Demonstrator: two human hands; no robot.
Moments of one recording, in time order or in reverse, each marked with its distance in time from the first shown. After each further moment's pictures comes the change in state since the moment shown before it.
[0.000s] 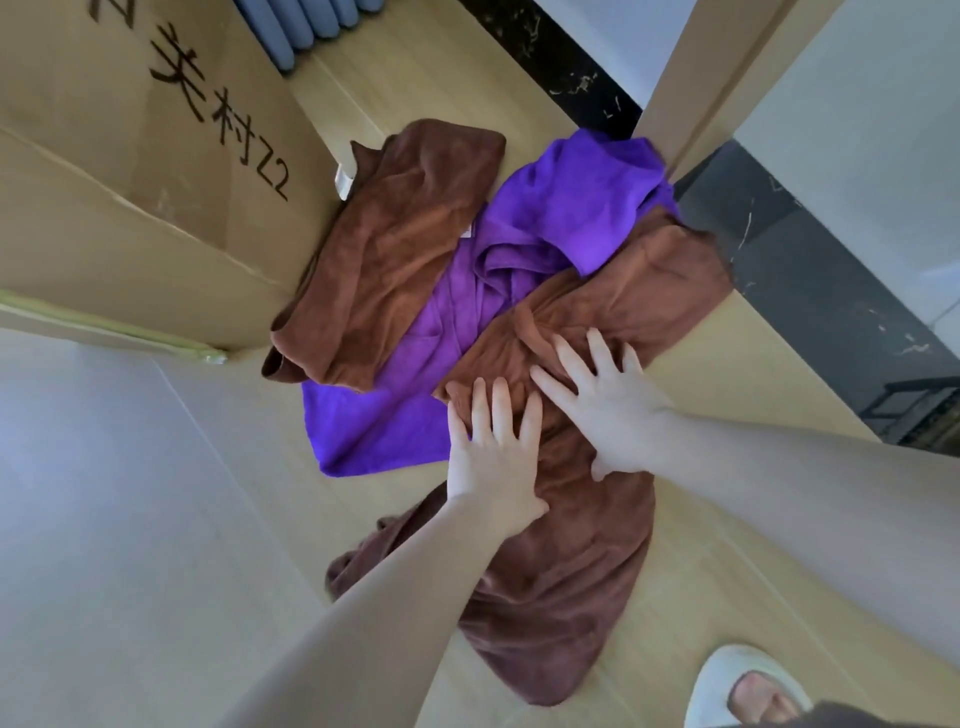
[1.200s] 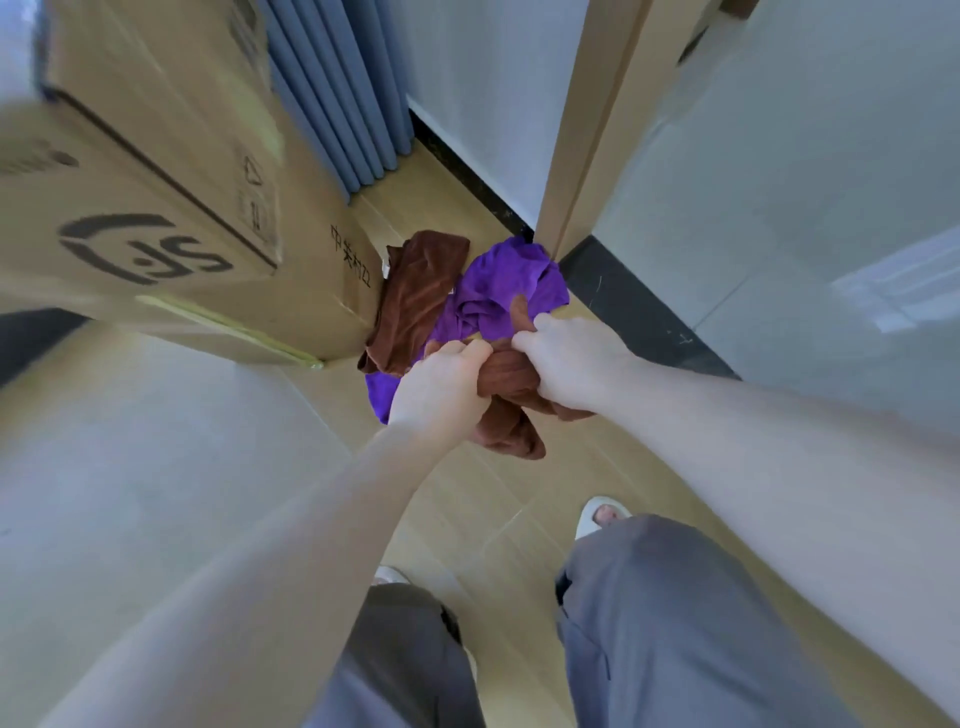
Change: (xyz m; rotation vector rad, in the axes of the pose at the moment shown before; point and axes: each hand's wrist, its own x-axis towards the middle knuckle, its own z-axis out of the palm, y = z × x) left_hand -0.229 -0.003 -0.319 -0.455 0.264 0.060; right_hand -0.260 -0.007 -0.338 0.198 0.059 0.032
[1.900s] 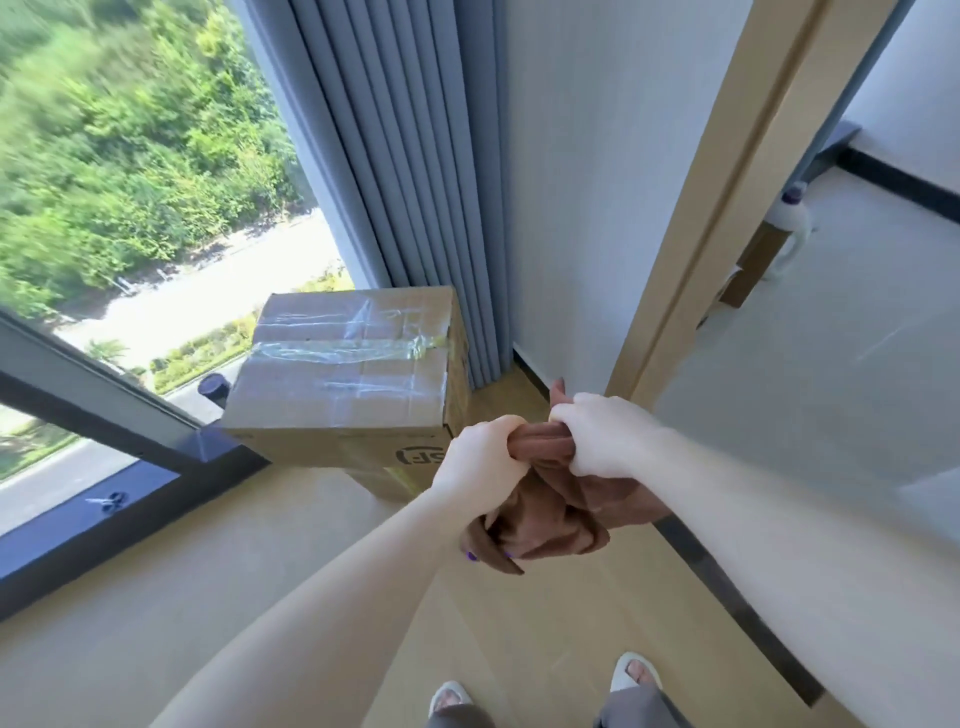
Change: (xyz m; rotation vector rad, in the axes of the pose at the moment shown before) left_hand -0.136 0.127 -0.374 -0.244 0.090 -0.121; right_hand -0.157 -0.089 -0.372 0.106 0.025 -0.038
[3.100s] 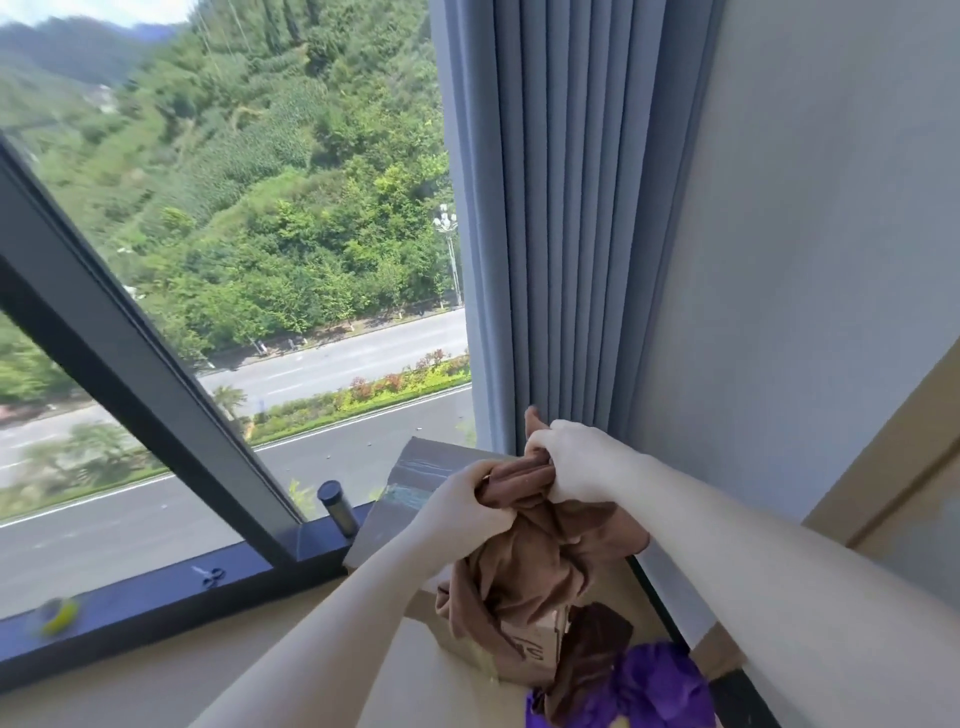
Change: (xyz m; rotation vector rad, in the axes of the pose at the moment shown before) left_hand 0.014 -0.031 -0.247 -0.370 0.223 -0.123; right_hand 0.126 -0.149 -0.212 -0.003 0.093 -0.292
